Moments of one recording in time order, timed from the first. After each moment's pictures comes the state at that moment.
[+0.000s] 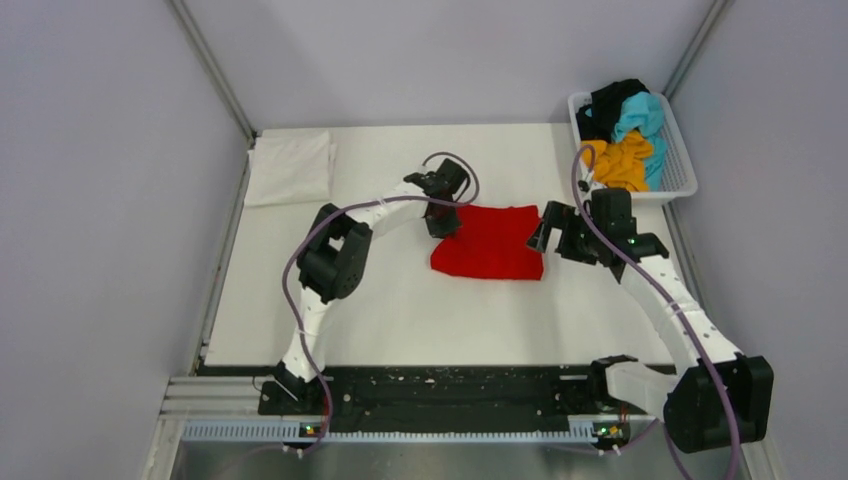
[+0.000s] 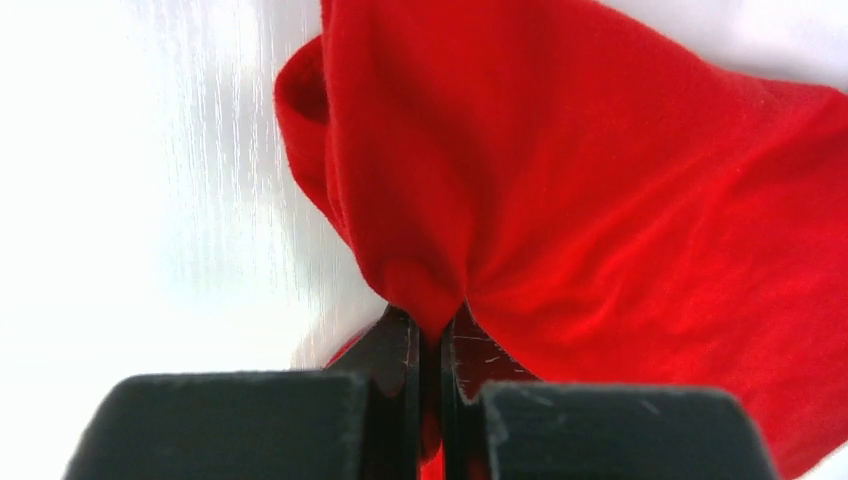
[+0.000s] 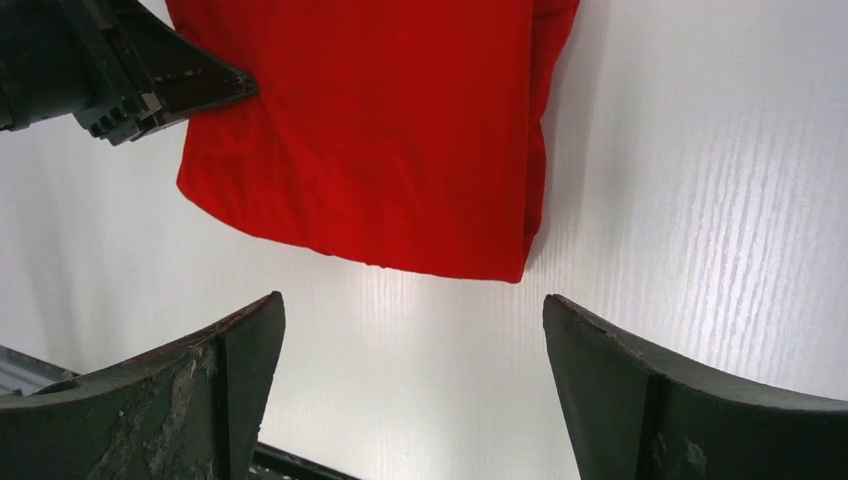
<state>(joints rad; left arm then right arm) -0.63 2.17 1.67 -0.61 -0.05 -0.84 0.15 1.12 0.84 -0.53 -0.25 0.40</state>
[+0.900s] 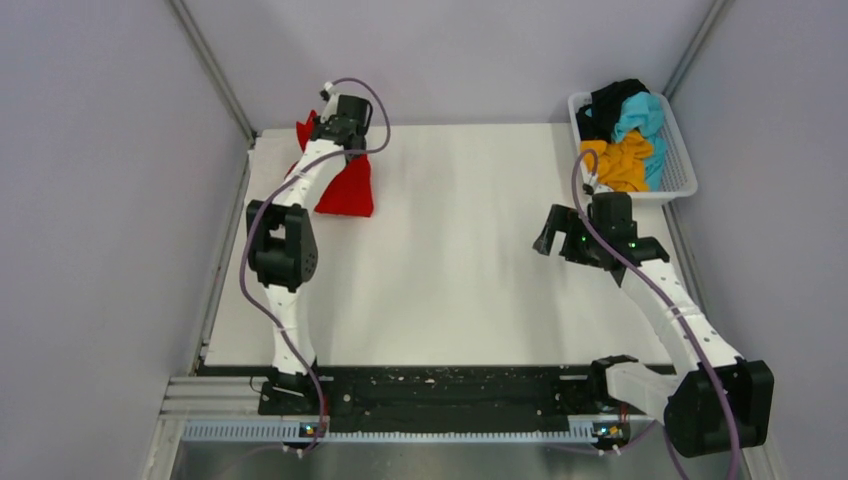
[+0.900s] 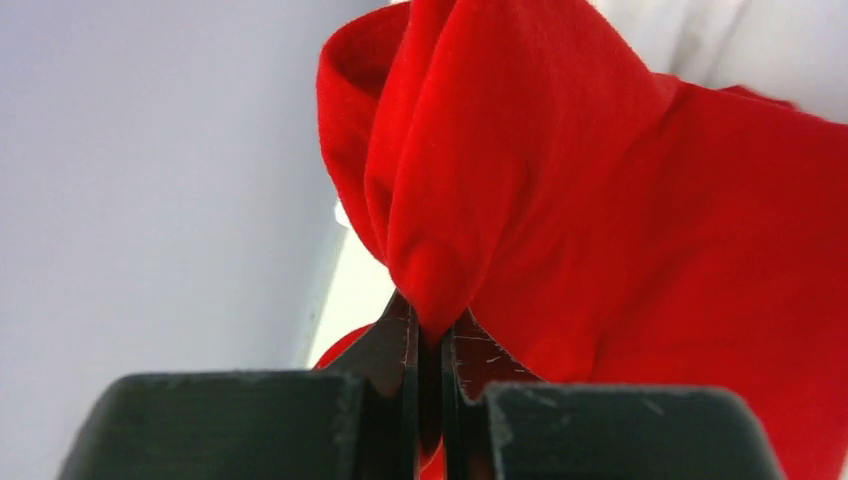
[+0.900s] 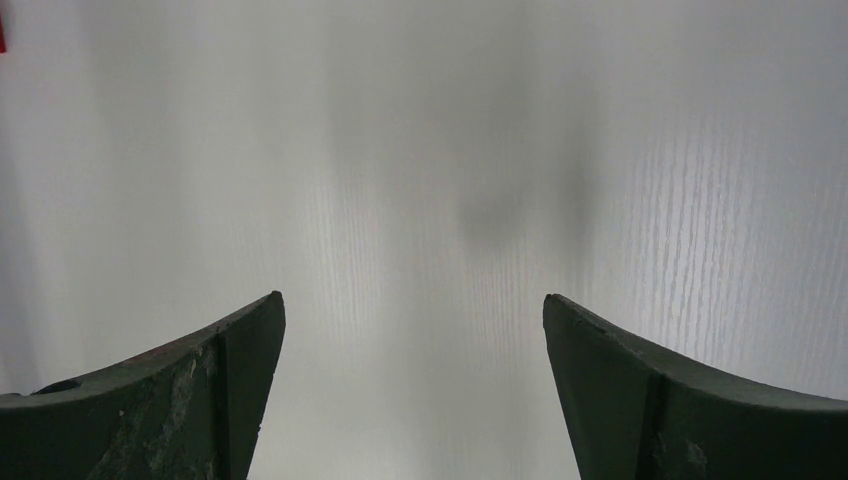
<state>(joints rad) -0.24 2.13 1.91 -0.65 -0.88 -0.05 0.15 1.07 0.81 -0.54 -0.14 0.38</state>
